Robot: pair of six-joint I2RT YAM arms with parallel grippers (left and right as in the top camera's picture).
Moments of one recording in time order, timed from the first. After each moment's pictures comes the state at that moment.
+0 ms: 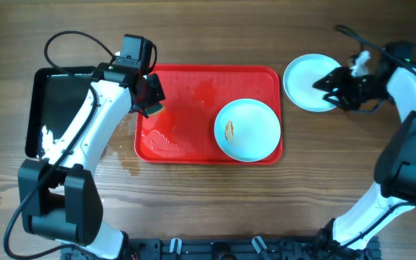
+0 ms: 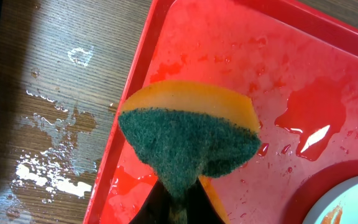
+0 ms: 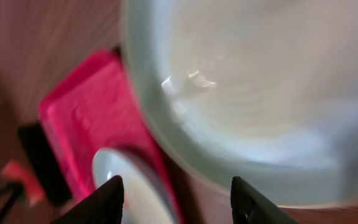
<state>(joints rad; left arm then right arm) -0.22 1.73 1.33 -0.85 -0.05 -0.52 -0.31 1.99 1.42 -0.89 -0.71 0.13</state>
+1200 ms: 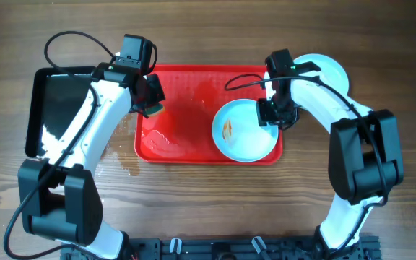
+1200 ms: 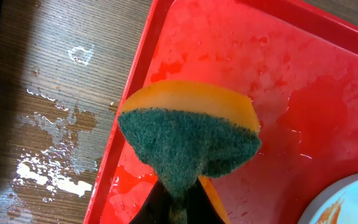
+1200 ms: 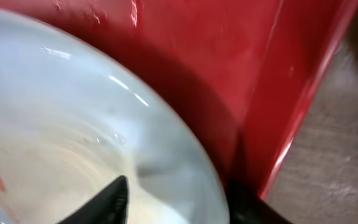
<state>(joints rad) -0.22 1.73 1.33 -0.85 -0.05 -0.52 0.25 1.99 1.32 -0.92 -0.11 0.15</state>
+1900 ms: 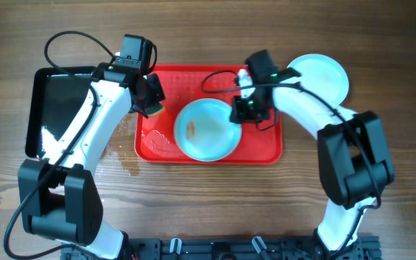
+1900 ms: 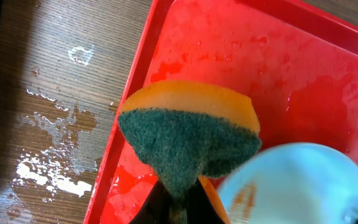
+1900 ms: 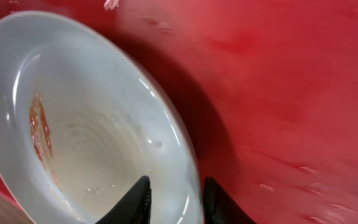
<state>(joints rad) -0.22 1.73 1.33 -0.85 -0.05 -0.52 0.39 1.99 1.32 -0.70 -0.36 0.25</state>
